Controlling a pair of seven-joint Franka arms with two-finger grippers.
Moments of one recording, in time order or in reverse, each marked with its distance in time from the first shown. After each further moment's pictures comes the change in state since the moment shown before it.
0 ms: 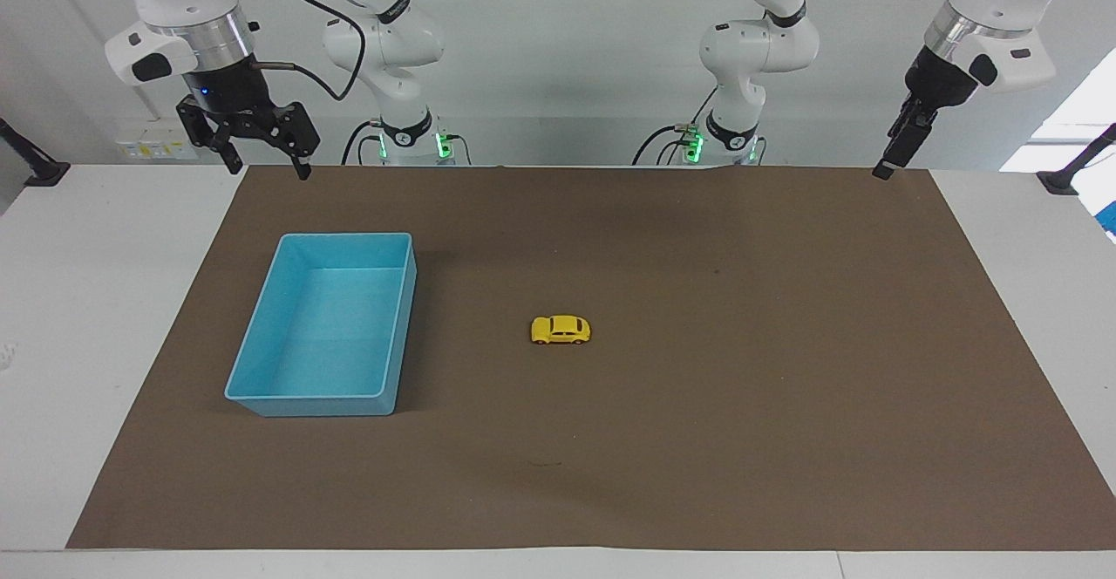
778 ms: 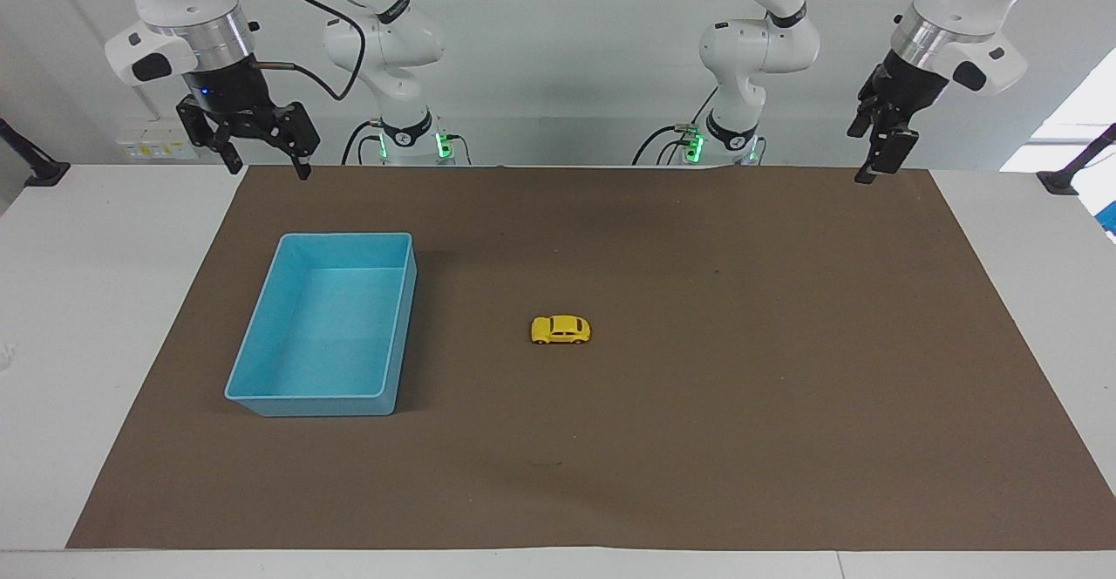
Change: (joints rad) left arm -0.165 0.021 -0.009 -0.047 -0.013 0.078 -0.499; right arm 0.000 0.000 0.000 0.000 0.000 0.000 0.000
